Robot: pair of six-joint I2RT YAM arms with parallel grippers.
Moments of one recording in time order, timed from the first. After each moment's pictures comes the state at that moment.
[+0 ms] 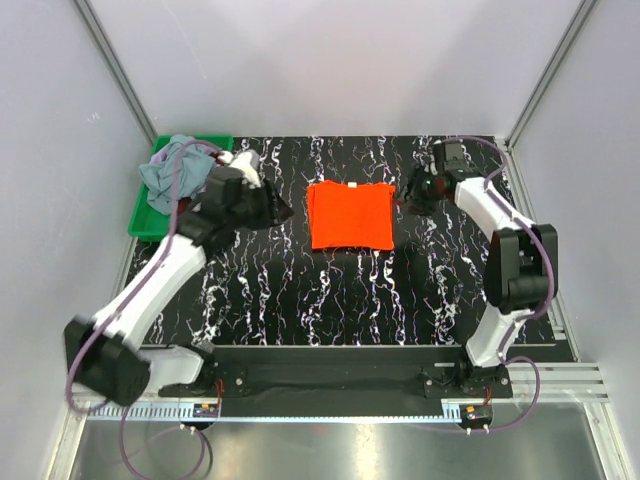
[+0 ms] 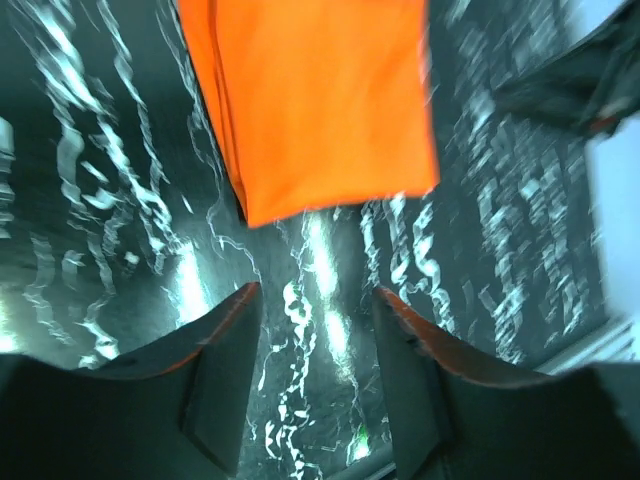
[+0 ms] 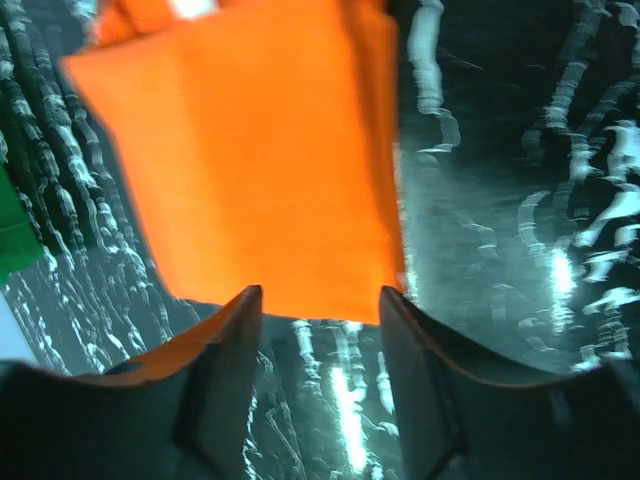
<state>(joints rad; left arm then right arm) -0.42 1.30 1.10 -0.41 0.18 -0.54 0.10 1.83 1.39 -0.52 -0.31 0.54</state>
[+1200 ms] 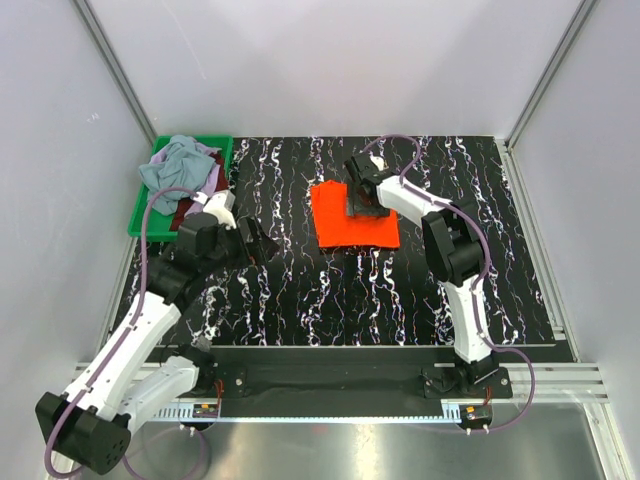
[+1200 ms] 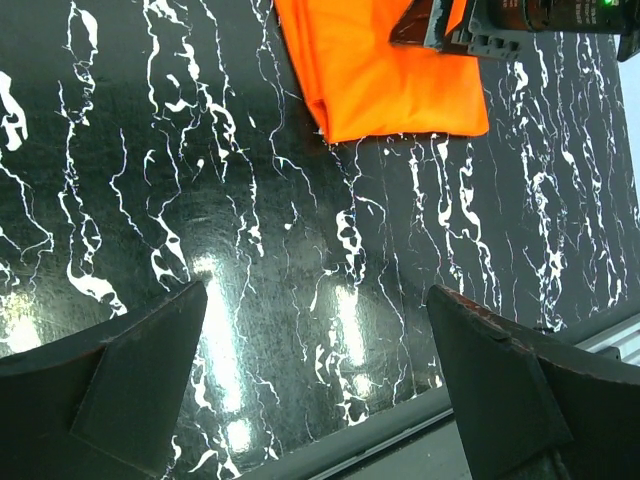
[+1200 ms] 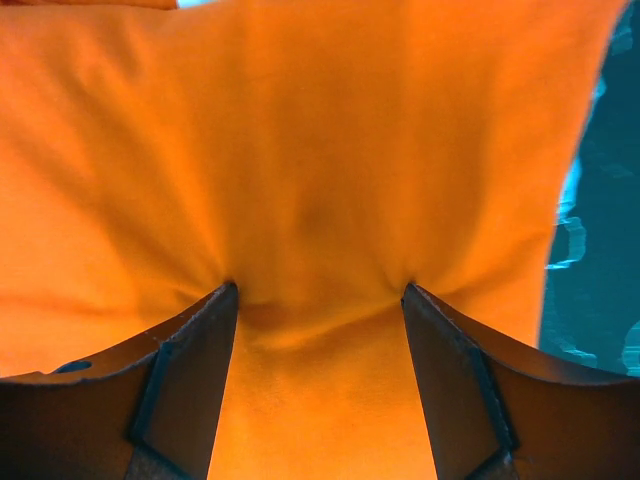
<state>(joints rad) -0.39 0.86 0.80 -0.50 0.13 -0.51 0.48 2.22 1.74 -0.59 0.26 0.47</state>
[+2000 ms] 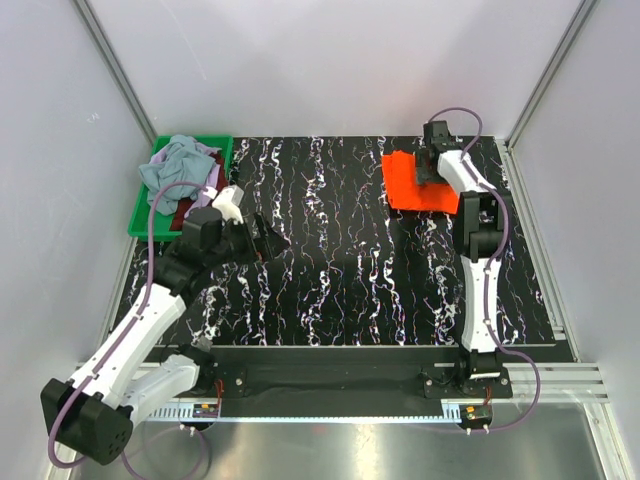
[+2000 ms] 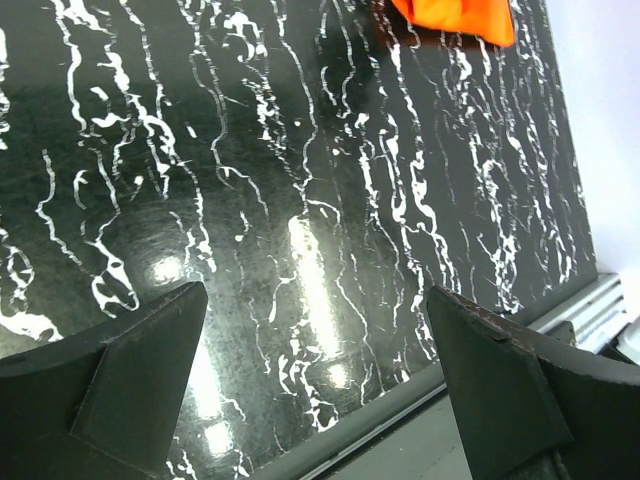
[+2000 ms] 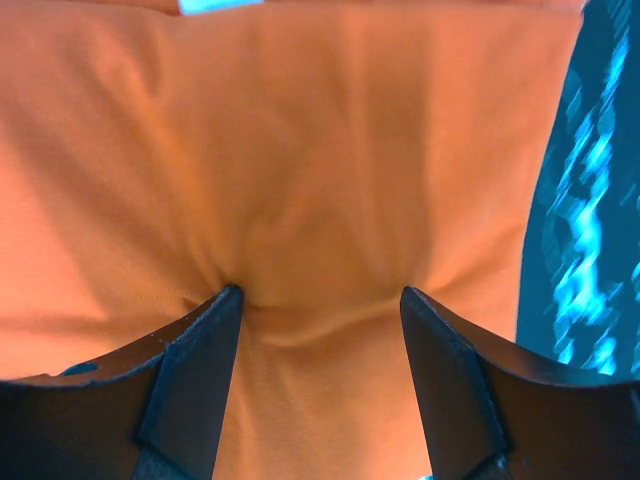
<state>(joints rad) -0.39 0.92 0.80 -0.40 0.25 -0.53 0.09 2.43 2.08 -0.62 0.30 0.06</state>
